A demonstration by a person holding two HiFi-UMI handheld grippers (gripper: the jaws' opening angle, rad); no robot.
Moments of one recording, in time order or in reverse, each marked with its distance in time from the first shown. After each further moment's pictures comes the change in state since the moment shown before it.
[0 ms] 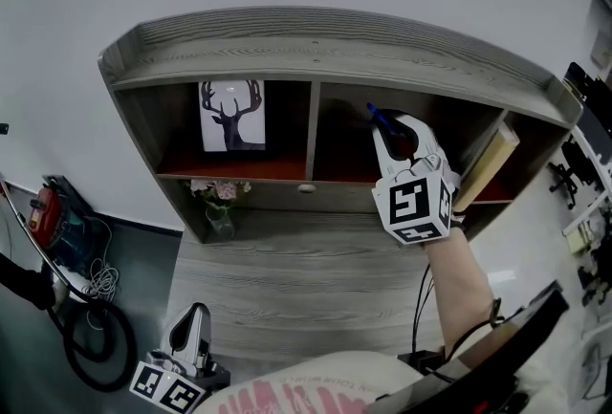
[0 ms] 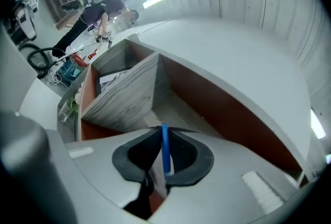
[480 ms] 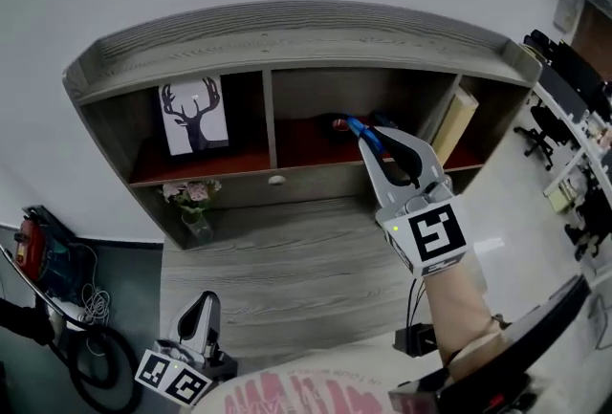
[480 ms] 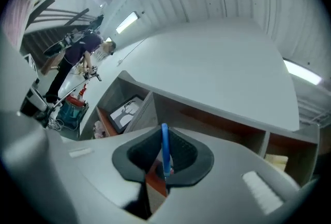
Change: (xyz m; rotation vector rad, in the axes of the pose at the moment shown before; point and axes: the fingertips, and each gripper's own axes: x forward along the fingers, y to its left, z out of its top) left arm 0.036 -0.030 -0.014 -0.013 0.065 -0.203; right arm -0.103 -0.002 0.027 0.347 -0.119 0.011
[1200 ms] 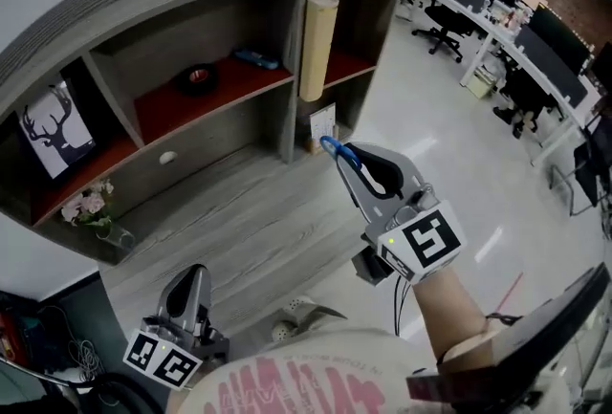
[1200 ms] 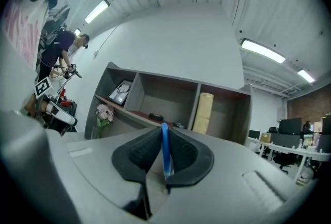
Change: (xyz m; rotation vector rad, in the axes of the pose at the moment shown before) left arm 0.073 -0.081 -0.075 -0.052 0.261 -0.388; right arm -0.184 -0.005 -0.090 0.212 0.225 -0.220
